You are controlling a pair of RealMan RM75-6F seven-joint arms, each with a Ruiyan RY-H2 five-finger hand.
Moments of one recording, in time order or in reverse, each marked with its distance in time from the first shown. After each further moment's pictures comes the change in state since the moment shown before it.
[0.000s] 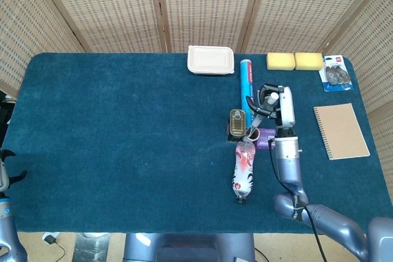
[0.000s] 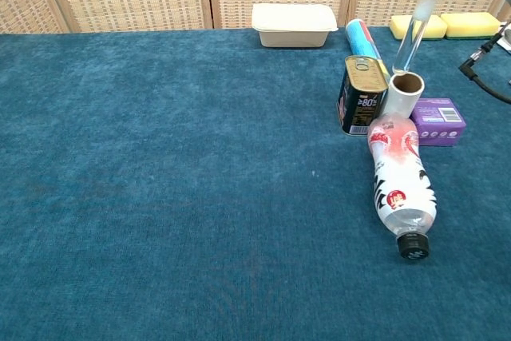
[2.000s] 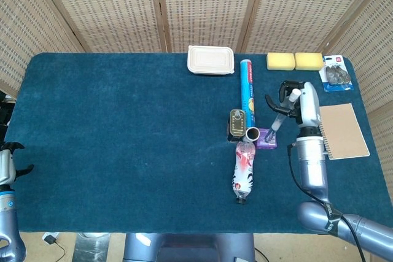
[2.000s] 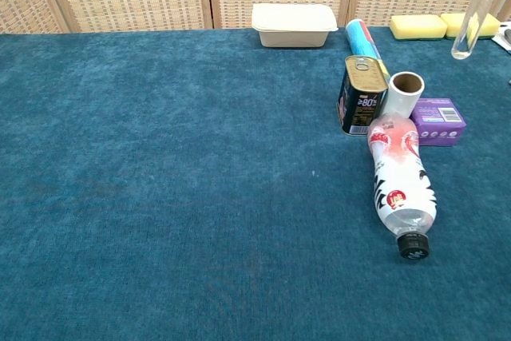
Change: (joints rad) left arm -0.051 0.006 0.026 0.045 0.054 -0.045 -0.060; right arm -0.070 0.321 0.039 -0.494 0.302 -0.035 -0.473
